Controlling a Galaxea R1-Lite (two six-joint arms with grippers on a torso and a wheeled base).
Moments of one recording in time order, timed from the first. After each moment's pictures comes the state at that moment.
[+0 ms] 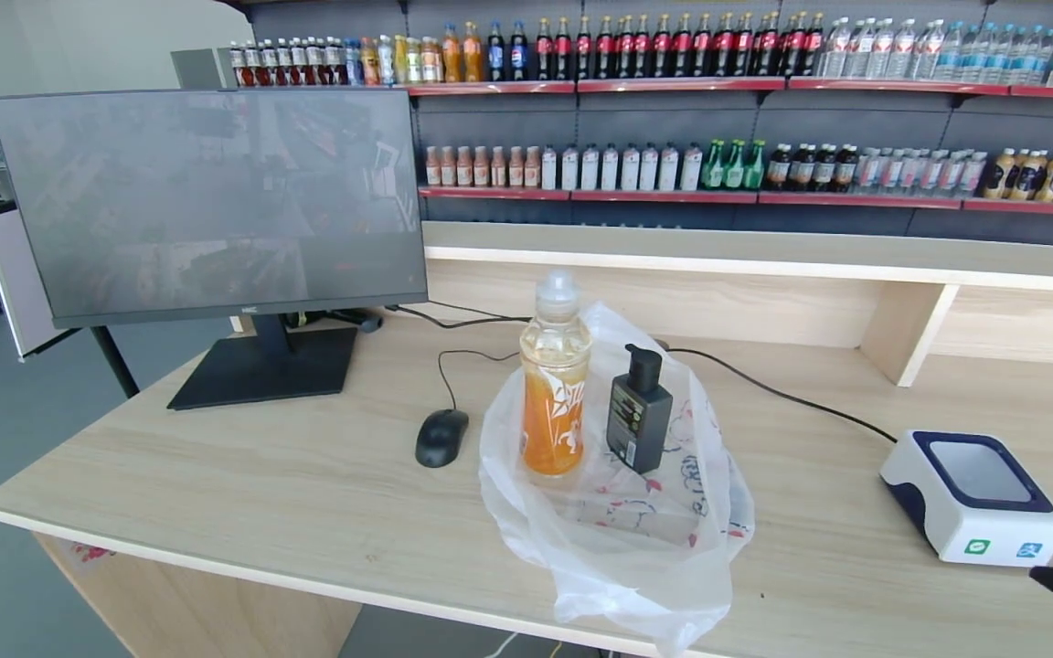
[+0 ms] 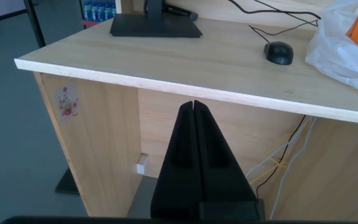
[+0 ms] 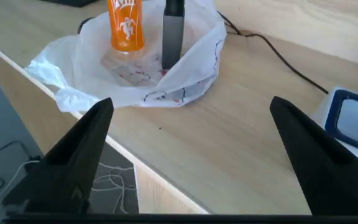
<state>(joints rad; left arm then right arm) 0.00 0.00 0.00 0.00 0.00 0.01 0.56 0.63 -0.01 -0.47 -0.10 -0.09</state>
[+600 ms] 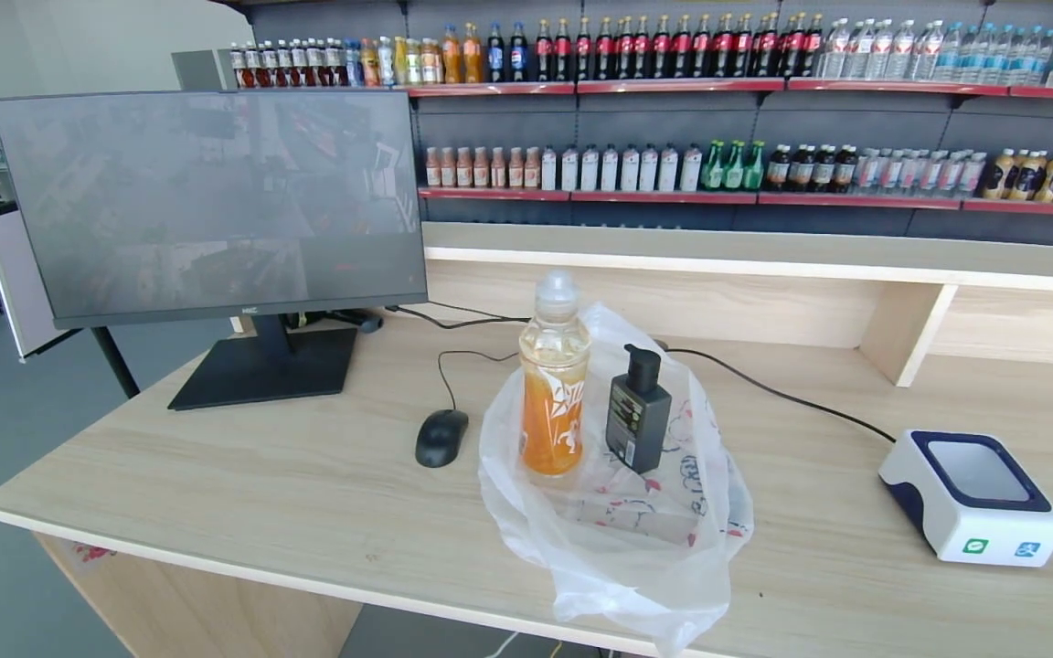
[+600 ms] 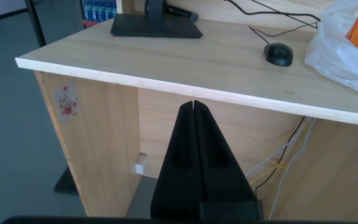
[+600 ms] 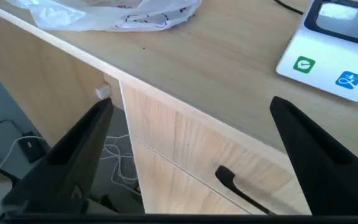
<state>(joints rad) 0.00 0.00 0.00 0.00 0.00 0.00 0.43 0.24 -0.01 -0.05 -0.13 -0.05</state>
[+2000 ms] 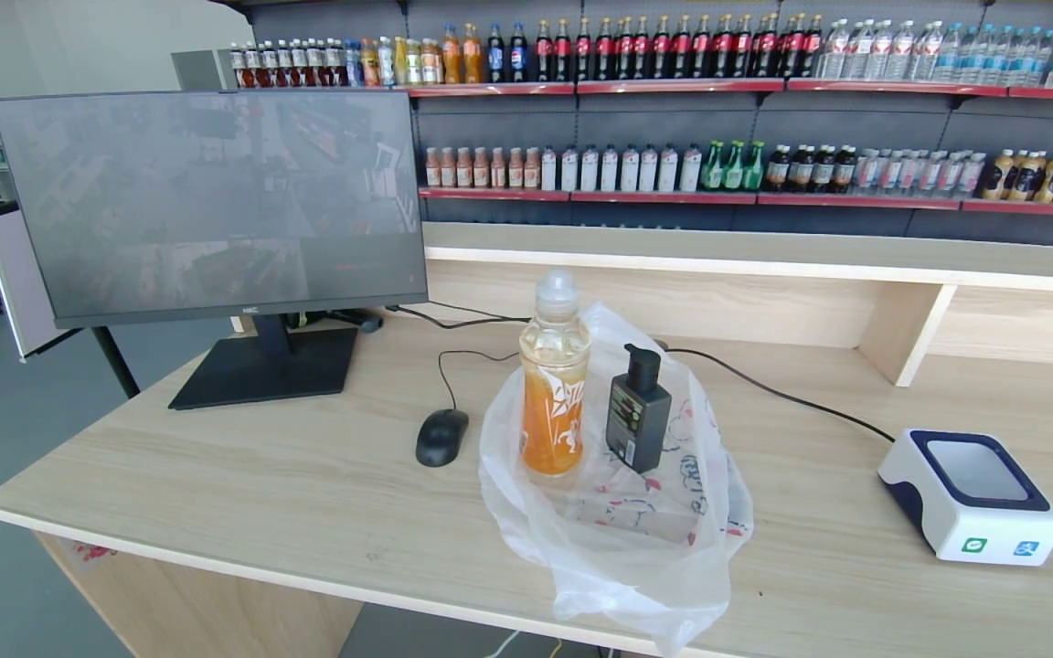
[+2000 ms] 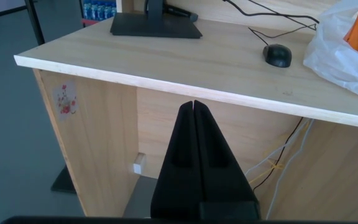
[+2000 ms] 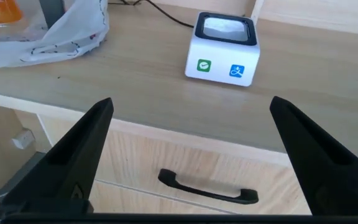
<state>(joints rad) 0.00 0.00 0.00 0.00 0.00 -0.01 0.00 0.03 -0.02 0.02 0.03 -0.12</state>
